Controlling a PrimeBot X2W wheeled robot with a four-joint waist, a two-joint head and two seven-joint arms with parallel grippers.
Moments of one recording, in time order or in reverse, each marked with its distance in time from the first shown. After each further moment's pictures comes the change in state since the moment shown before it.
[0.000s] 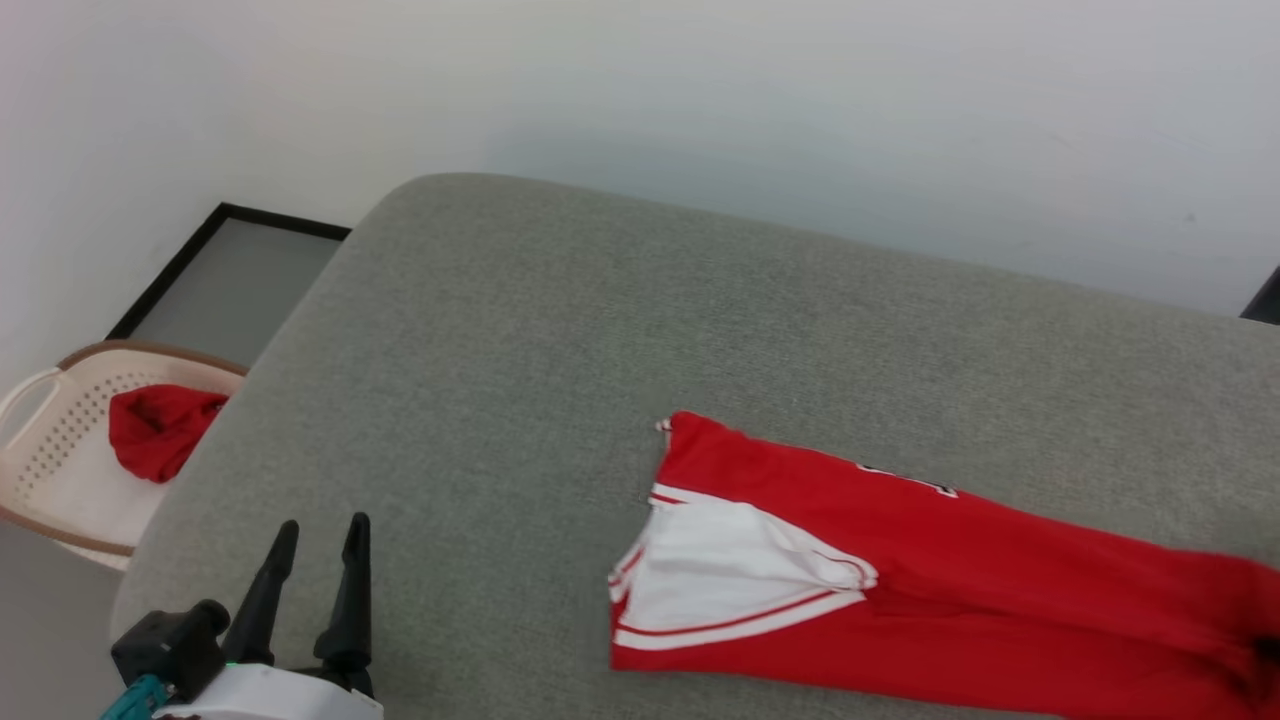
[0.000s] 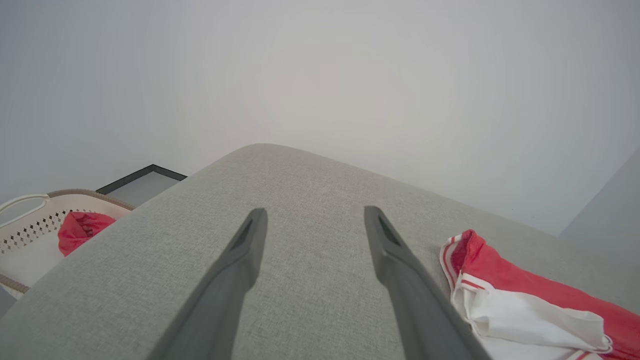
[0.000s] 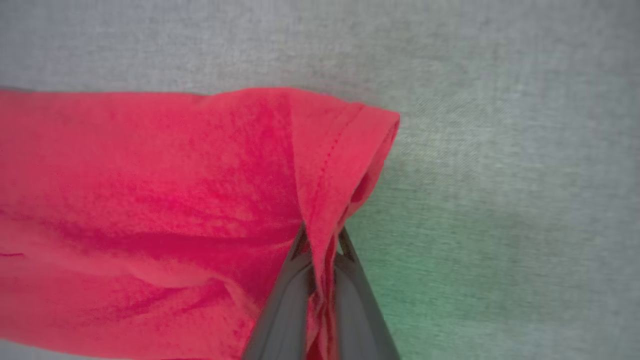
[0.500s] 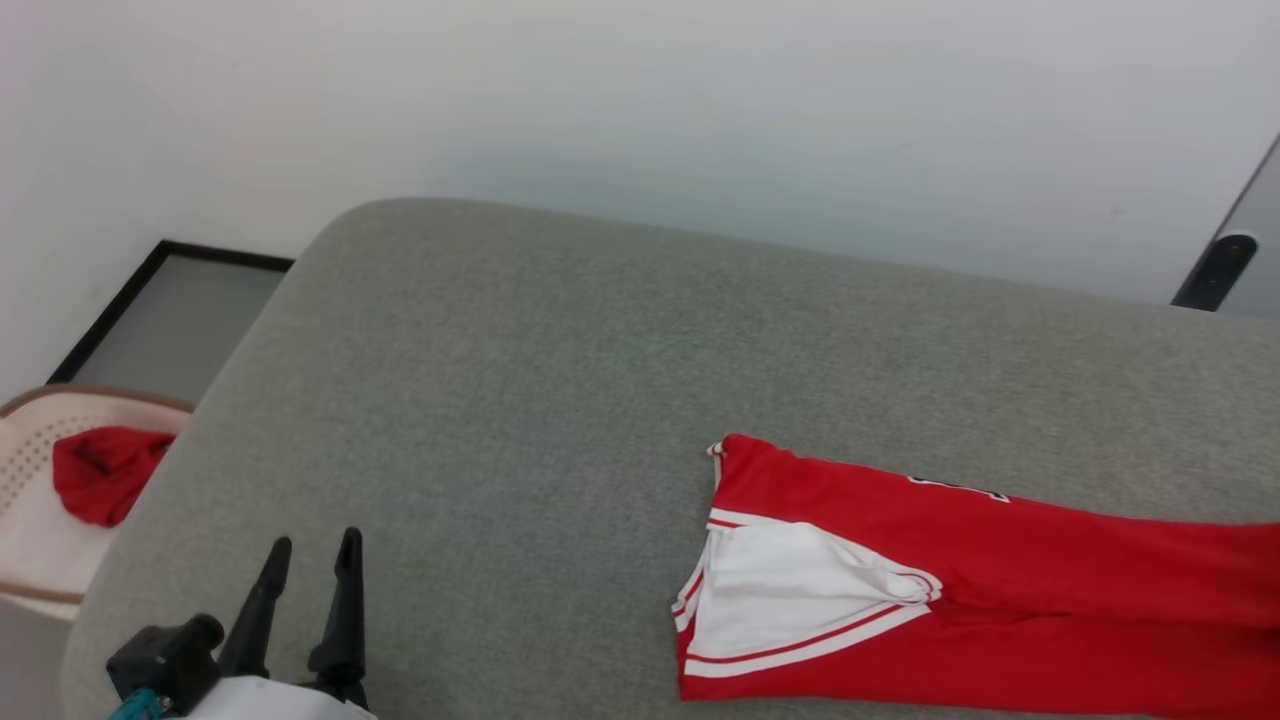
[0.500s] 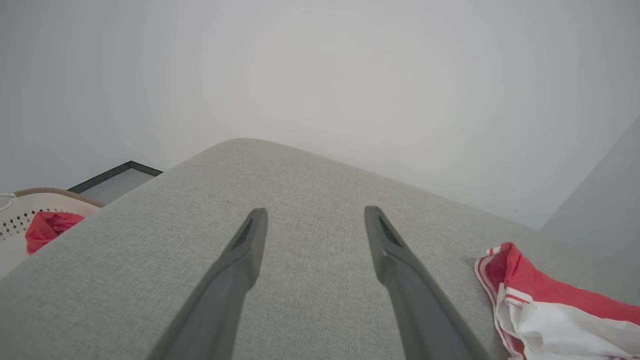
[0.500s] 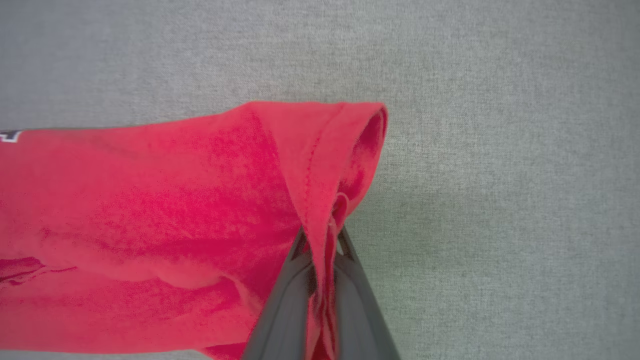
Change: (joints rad) left arm 0.012 -0.020 0.030 0.019 0.009 -0.010 0.000; right arm -0.047 -0.123 0.031 0.024 0.018 -0.001 -0.025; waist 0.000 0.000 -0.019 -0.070
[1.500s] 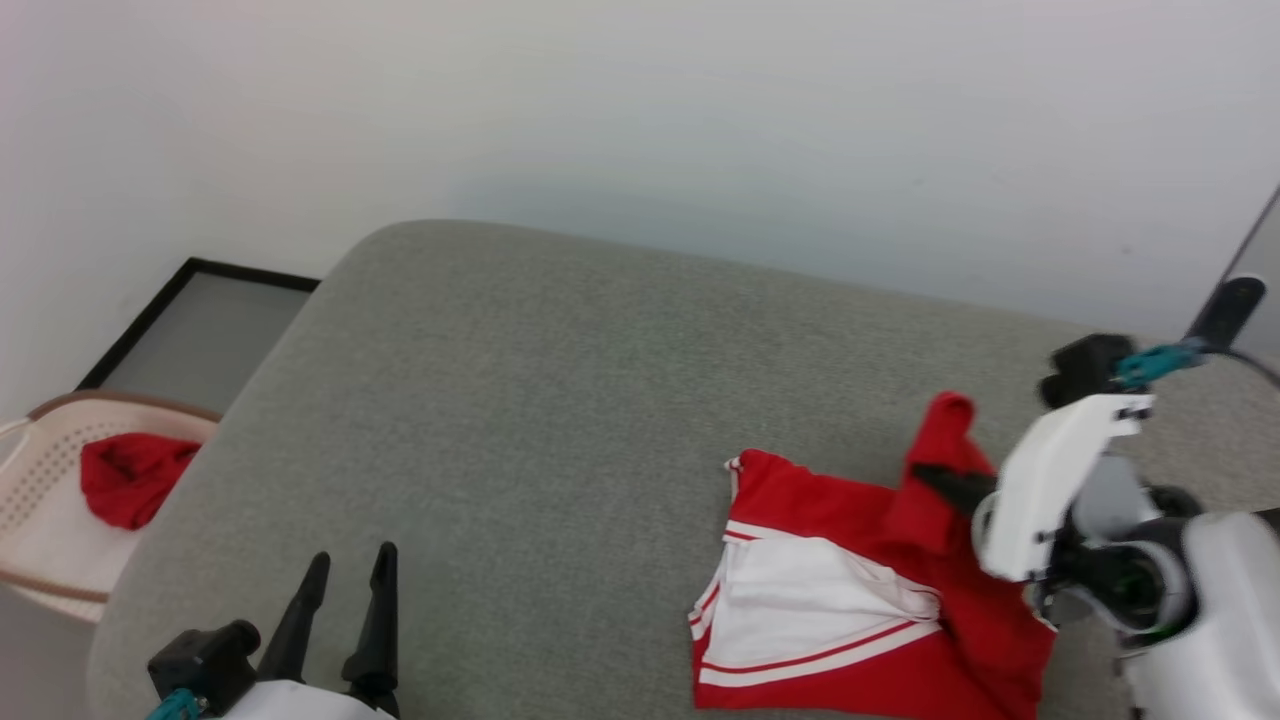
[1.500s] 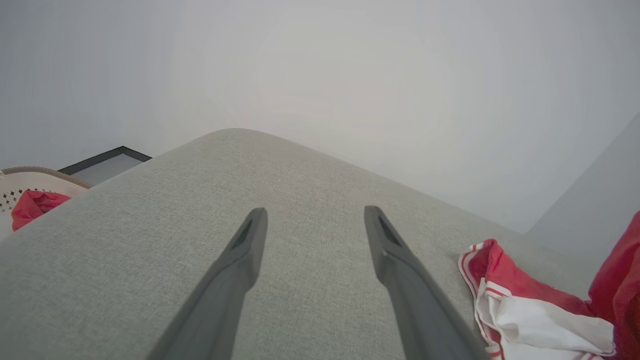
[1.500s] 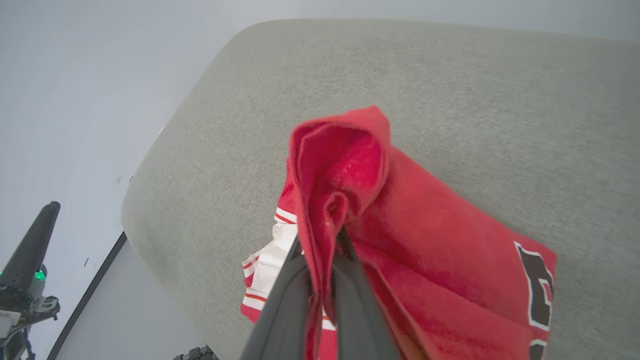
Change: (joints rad) left arm -0.008 -0.016 -0.044 0.051 -0.034 -0.003 0.005; right arm -0.053 0.464 0.040 -0.479 -0.017 0.000 0.178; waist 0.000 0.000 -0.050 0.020
